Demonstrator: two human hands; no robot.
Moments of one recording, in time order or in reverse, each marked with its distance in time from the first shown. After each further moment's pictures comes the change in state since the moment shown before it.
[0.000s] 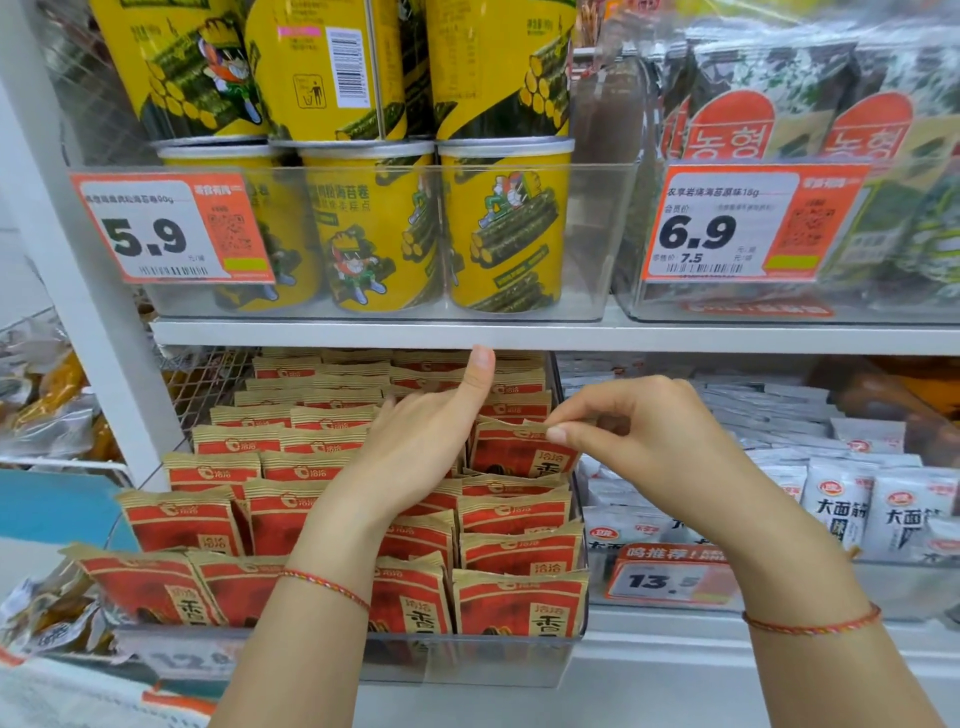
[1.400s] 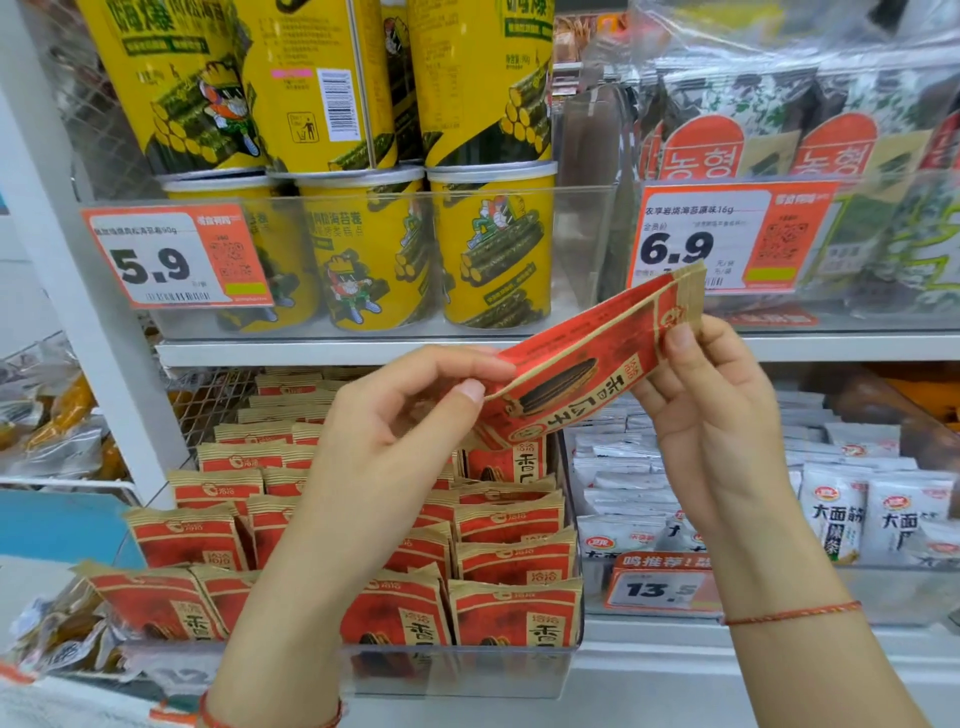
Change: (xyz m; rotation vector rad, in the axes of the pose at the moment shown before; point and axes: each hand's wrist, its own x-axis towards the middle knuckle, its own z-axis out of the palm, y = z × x) left_hand -0.047 0.012 -0.011 -0.490 0.310 0.486; right_hand 0.005 0.014 -0.002 1.265 0.481 -0.116
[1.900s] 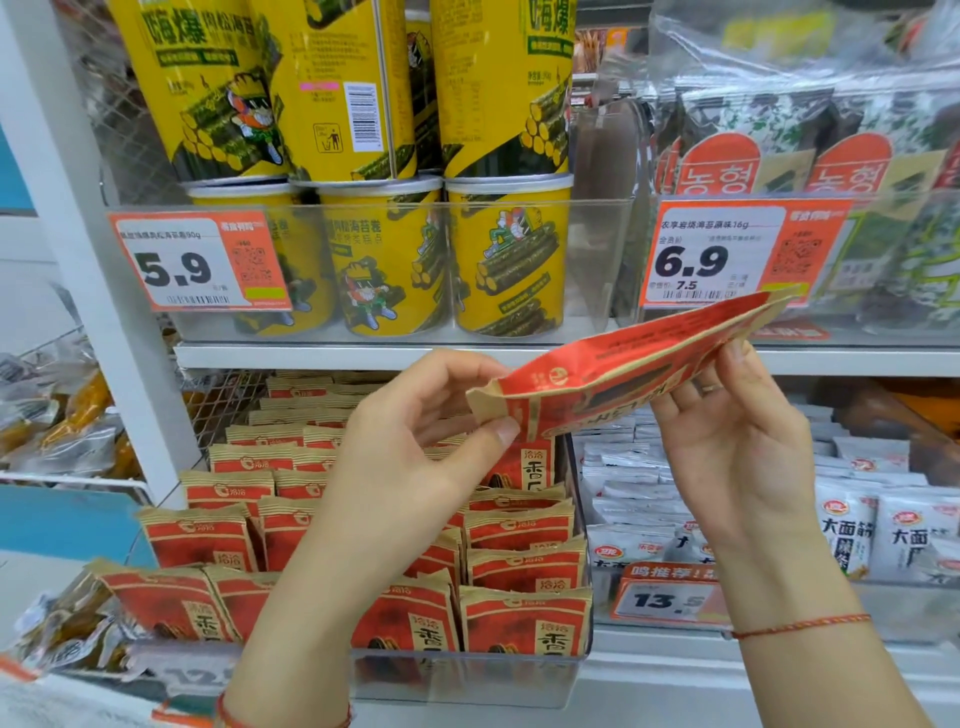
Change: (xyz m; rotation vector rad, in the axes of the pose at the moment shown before) left_hand -0.001 0.001 -0.001 0.046 -0.006 -0.004; right_hand -0.001 0.000 -0.008 0.260 -0.043 0.057
